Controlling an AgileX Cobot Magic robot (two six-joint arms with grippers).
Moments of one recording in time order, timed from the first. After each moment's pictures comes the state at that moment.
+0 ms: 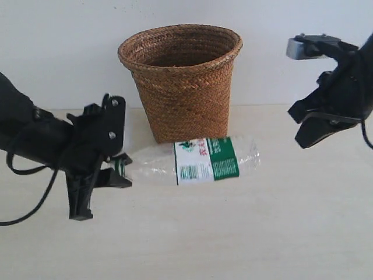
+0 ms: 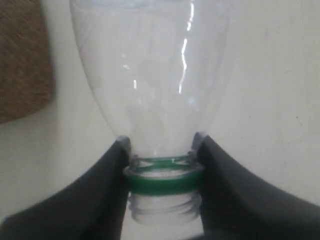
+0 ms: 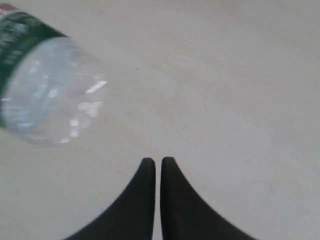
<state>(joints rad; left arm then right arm) -0.42 1.60 -0.93 -0.66 0.46 1.71 0.16 1.59 -1.27 0.39 1.07 -0.52</state>
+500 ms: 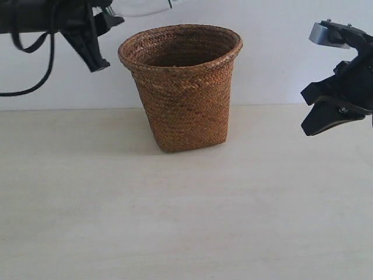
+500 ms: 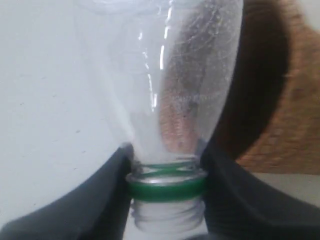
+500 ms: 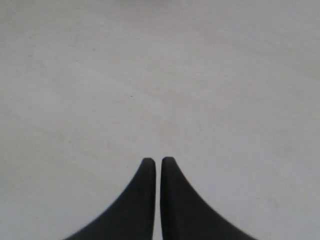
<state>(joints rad) -0.42 1.56 -1.25 -0.66 0.03 1.71 0.05 1.59 -1.27 0.53 1.04 -0.59</state>
